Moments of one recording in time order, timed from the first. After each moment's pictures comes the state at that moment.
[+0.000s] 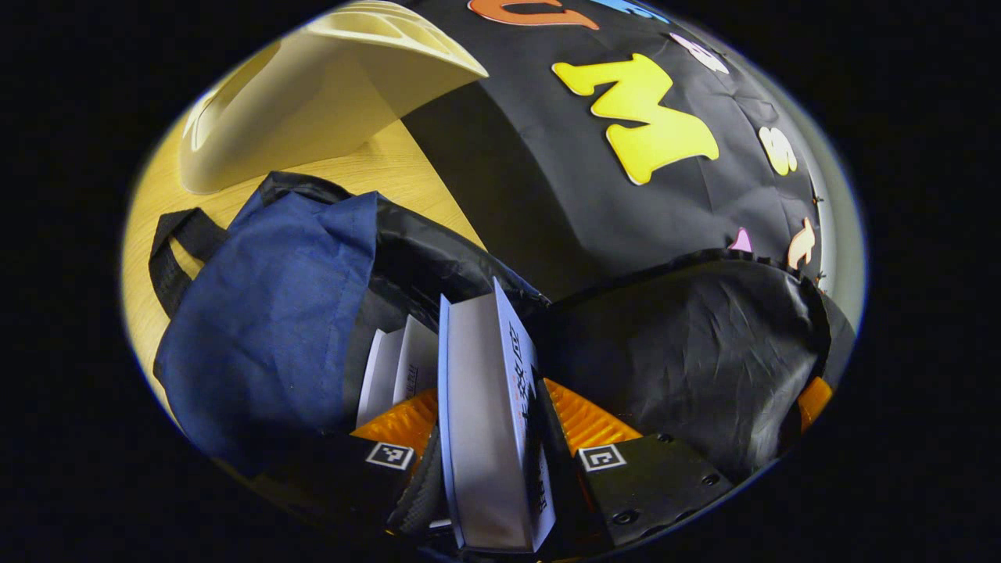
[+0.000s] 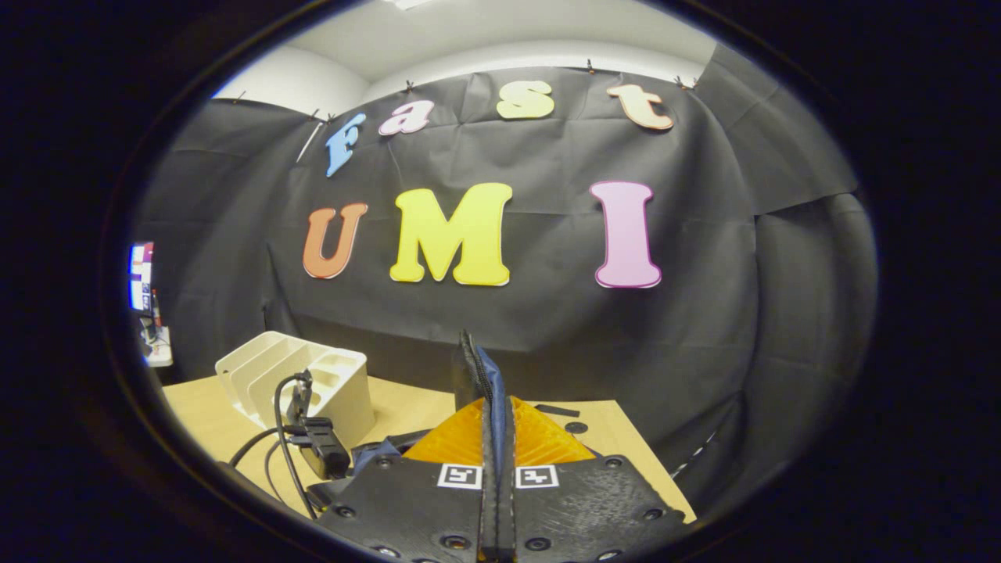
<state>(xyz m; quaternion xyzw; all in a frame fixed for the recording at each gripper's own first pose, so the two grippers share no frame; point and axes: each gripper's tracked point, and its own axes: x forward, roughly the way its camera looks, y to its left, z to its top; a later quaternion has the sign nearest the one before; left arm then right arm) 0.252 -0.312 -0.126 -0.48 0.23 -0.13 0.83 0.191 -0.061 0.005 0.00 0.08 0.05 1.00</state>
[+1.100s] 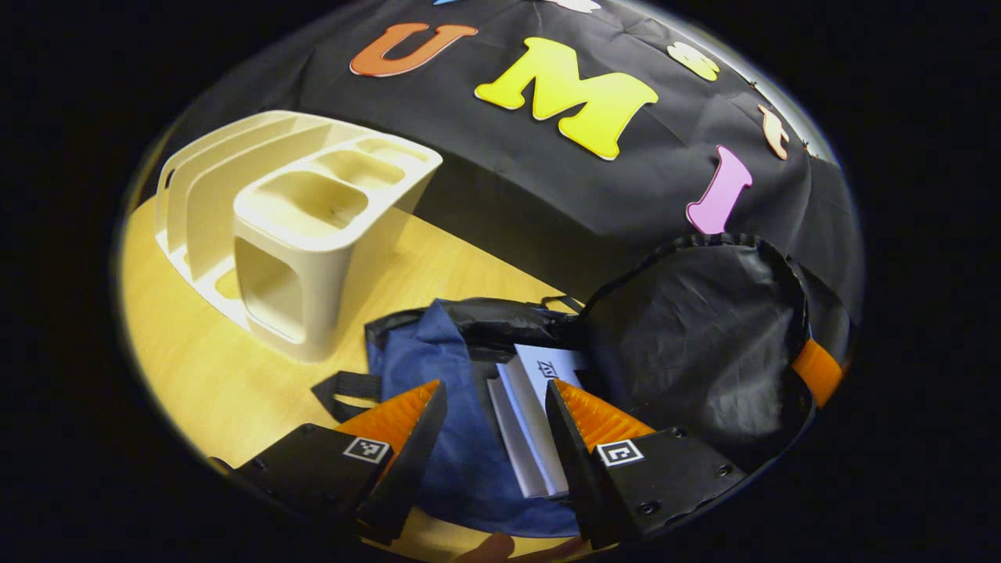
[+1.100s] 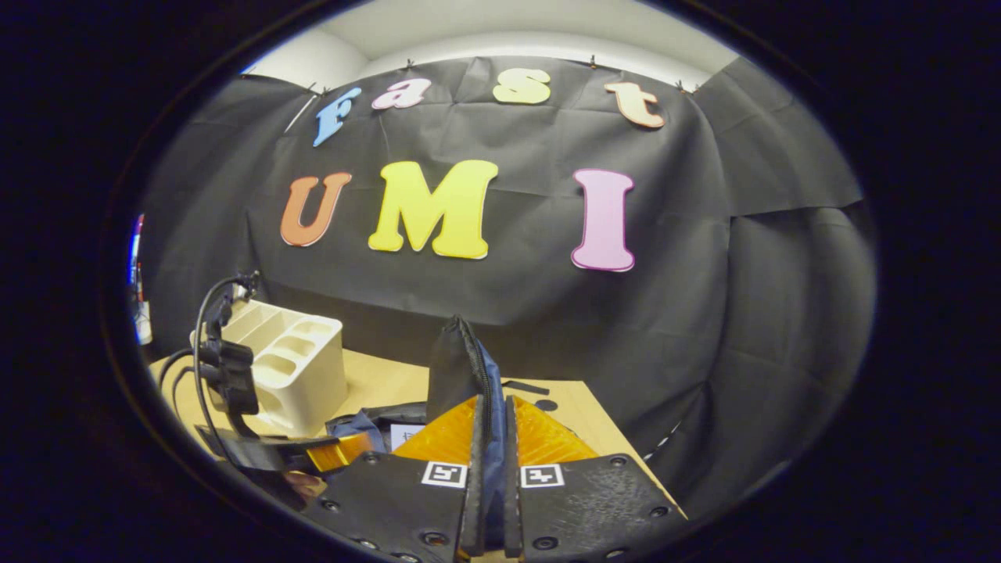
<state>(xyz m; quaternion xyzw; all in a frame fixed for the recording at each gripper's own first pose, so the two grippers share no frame) 0.206 -0.195 -0.115 -0.25 0.23 -0.07 0.94 0.162 -0.066 -0.021 -0.04 0.11 -0.01 0.99</state>
